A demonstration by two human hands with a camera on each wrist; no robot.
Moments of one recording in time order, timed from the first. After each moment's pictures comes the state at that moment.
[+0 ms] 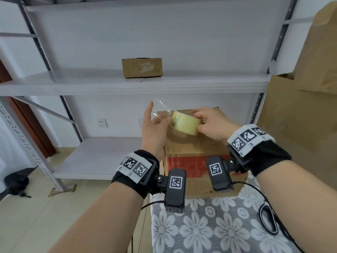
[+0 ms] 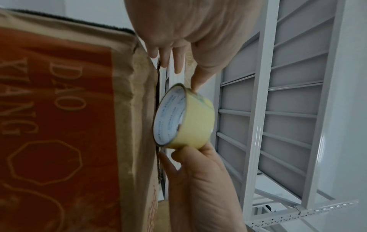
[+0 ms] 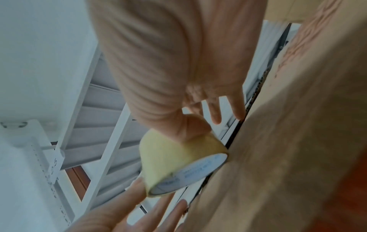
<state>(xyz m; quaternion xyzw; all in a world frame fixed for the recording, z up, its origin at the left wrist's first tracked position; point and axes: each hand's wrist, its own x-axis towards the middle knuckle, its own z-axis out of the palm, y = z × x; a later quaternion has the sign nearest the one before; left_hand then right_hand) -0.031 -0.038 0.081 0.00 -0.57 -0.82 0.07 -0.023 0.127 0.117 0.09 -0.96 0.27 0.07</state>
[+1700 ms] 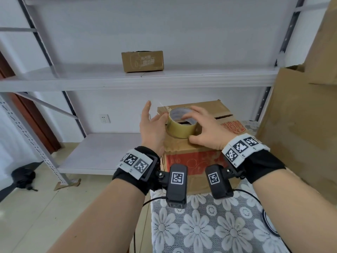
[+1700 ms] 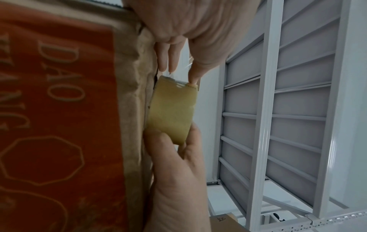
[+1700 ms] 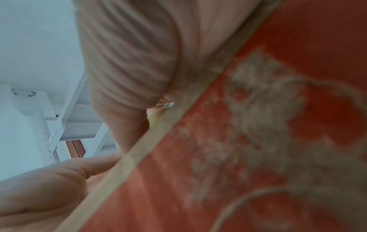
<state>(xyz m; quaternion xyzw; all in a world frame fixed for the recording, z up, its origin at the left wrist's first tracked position) -0.042 -0.034 0.074 0.06 -0.58 -0.81 0.09 -0.028 0.128 0.079 0.16 -0.94 0.30 0.05</state>
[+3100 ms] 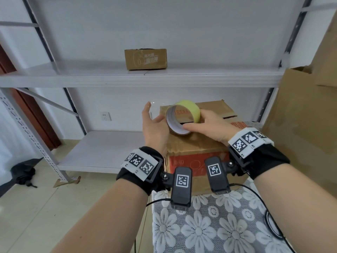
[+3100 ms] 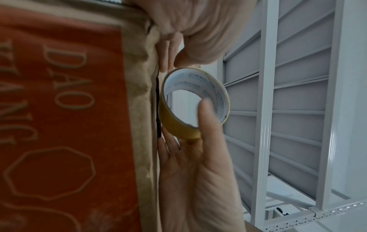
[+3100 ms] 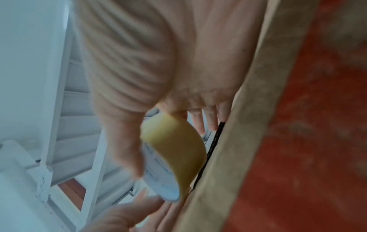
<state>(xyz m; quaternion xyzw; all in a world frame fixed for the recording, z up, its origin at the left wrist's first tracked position) -0.038 -0.038 0.074 0.07 -0.62 -0.77 0.08 -0.024 0.113 0.104 0.09 -0.89 0.45 0.01</state>
